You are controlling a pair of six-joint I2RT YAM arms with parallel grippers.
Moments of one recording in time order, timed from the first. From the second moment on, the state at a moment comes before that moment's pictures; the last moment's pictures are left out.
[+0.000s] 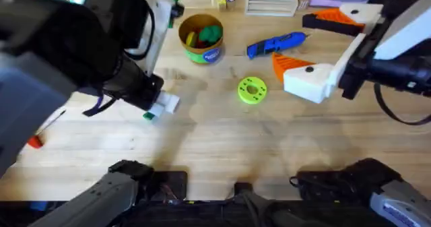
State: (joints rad) left arm -0.25 1.11 1.02 -1.27 -0.19 0.16; right arm 0.36 0.72 0.86 -0.56 -0.43 -0.19
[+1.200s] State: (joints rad) left arm -0.13 1.50 0.85 -0.99 -0.10 0.41; right arm 0.36 0.72 0.86 -0.60 -0.43 -0.19
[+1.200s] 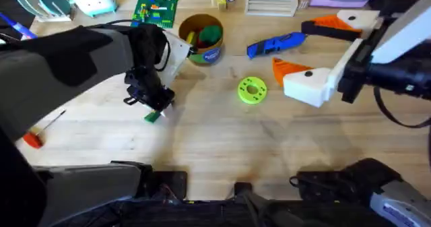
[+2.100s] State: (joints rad) left arm -0.13 1.46 1.33 -0.67 0.12 -0.05; right arm 0.36 0.72 0.86 -0.60 -0.43 -0.19
